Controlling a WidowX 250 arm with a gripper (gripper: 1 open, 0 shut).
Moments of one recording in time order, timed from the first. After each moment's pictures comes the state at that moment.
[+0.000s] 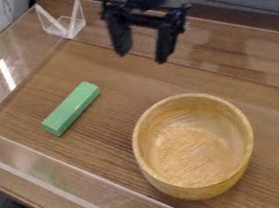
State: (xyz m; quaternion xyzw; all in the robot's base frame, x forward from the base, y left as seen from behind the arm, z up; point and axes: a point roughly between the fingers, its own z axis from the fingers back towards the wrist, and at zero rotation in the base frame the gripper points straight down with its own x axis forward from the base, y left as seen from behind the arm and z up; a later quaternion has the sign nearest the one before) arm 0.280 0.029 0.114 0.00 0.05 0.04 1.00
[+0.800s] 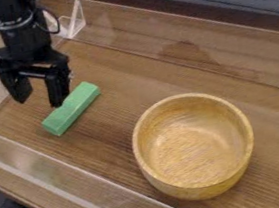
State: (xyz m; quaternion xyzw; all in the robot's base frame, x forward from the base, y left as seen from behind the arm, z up) arm 0.205 0.131 0.076 0.01 0.01 0.10 0.99
